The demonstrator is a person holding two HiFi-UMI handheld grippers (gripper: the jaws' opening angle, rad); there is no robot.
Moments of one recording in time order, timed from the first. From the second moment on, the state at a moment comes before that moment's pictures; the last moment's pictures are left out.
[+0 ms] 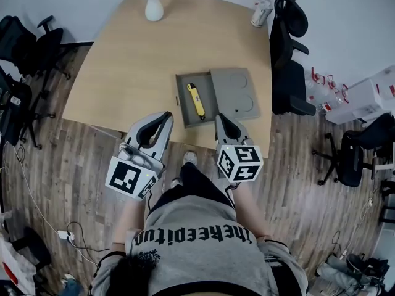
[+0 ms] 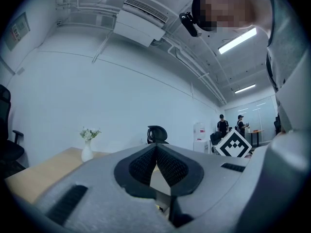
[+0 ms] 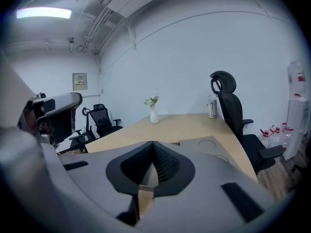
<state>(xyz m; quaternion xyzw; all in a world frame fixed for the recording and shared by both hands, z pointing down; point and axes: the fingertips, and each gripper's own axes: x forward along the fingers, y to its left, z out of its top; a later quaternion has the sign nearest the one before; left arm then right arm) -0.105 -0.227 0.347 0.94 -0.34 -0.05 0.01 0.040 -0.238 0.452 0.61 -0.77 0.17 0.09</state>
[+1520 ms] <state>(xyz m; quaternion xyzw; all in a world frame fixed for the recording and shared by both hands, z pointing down) -0.090 -0.173 0.331 0.93 -0.35 -0.07 -0.01 0.041 -0.170 0.387 0.58 -0.81 0.08 0.04</state>
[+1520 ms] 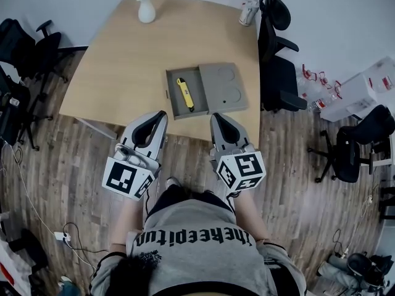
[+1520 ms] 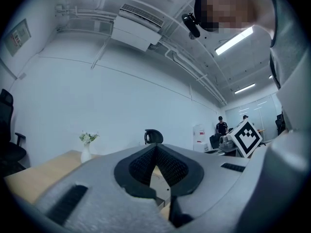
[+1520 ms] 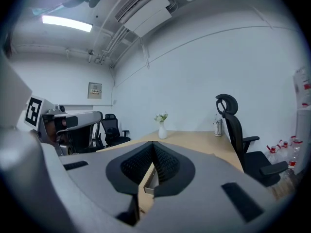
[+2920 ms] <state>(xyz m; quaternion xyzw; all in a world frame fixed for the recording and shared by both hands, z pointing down) -0.024 -0.044 0.311 0.90 -0.43 -0.07 -0.04 0.096 -0.067 0.359 0.50 -0.86 0.06 0.01</state>
